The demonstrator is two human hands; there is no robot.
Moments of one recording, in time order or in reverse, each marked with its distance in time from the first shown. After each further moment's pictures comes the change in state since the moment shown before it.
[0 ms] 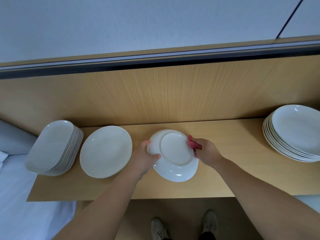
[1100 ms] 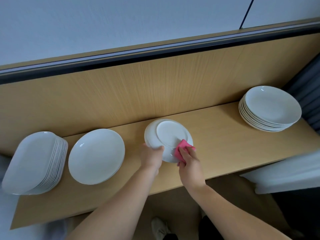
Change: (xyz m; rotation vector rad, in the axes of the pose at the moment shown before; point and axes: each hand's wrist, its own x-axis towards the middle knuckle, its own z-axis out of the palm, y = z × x) left_hand 0.006 -0.011 0.051 -0.347 0.040 -0.044; right_hand -0.091 0.006 0.102 -0.010 0.471 -0.110
